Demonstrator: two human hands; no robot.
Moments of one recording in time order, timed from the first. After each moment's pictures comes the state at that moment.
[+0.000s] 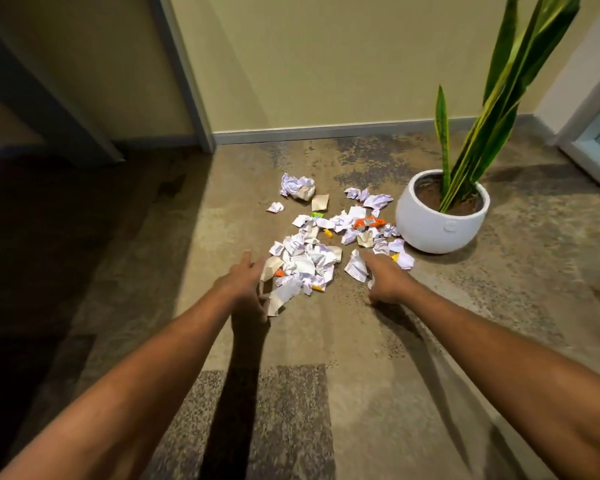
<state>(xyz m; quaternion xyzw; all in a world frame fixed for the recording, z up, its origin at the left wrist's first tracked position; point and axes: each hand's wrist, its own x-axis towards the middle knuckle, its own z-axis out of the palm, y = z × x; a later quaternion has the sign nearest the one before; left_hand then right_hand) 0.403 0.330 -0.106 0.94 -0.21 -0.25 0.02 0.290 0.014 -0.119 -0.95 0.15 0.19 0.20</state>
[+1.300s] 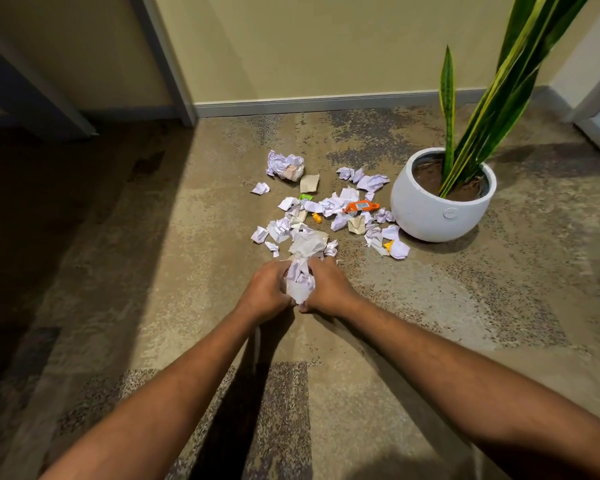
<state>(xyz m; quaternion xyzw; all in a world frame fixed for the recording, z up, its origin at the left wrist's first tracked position) 0.355 0.258 -0.147 0.91 -0.22 -0.18 0.29 0.304 0.096 -0.158 -0.92 0.15 0.15 0.33</state>
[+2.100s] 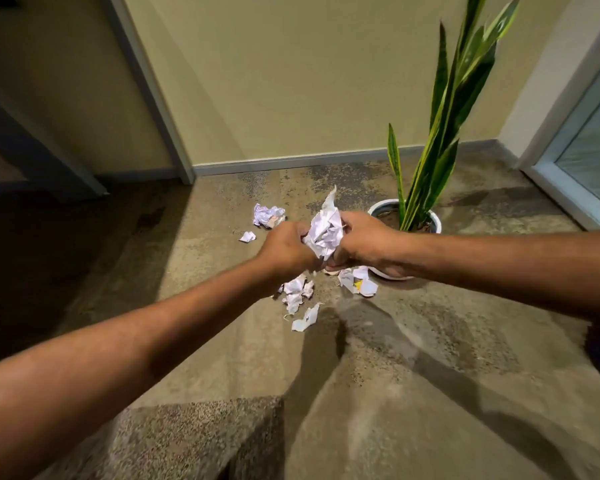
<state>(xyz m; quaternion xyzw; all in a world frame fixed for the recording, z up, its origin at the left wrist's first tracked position) 0.337 0.154 0.062 0.86 -0.19 -0.20 0.44 0.283 -0.014 0.071 -0.78 0.16 0.09 0.60</state>
